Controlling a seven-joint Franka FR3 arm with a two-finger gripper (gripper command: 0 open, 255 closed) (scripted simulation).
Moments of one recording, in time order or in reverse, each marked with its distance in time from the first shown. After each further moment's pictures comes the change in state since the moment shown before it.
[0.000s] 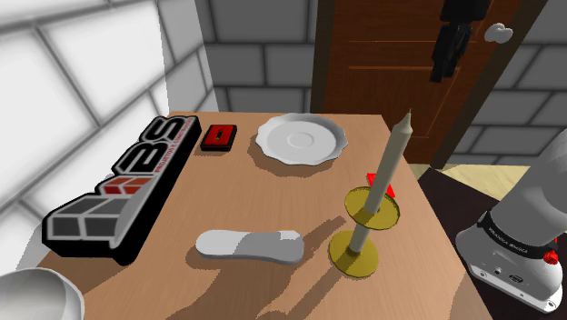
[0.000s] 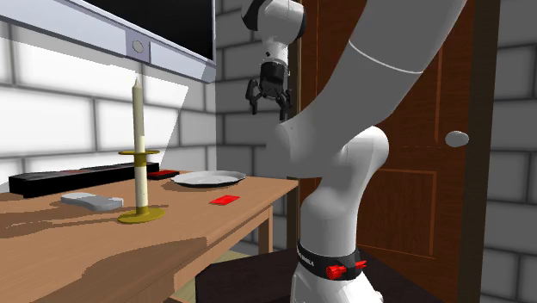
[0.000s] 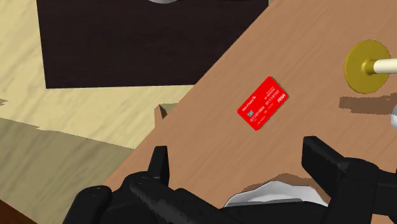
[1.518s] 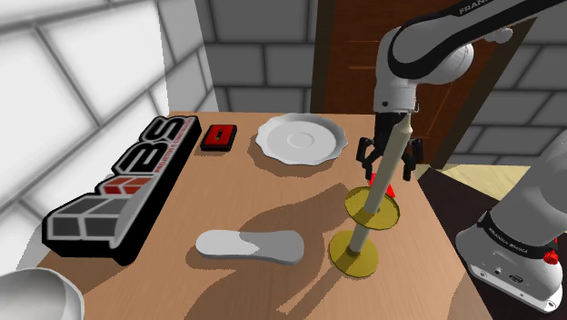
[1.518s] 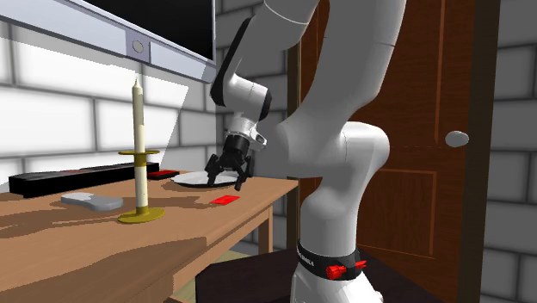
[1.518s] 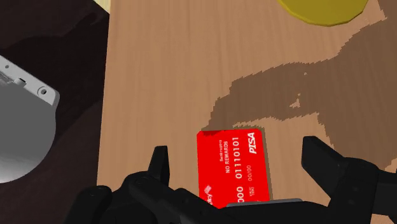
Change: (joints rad) arm -0.026 0.336 0.272 -0.326 0.462 0.390 0.715
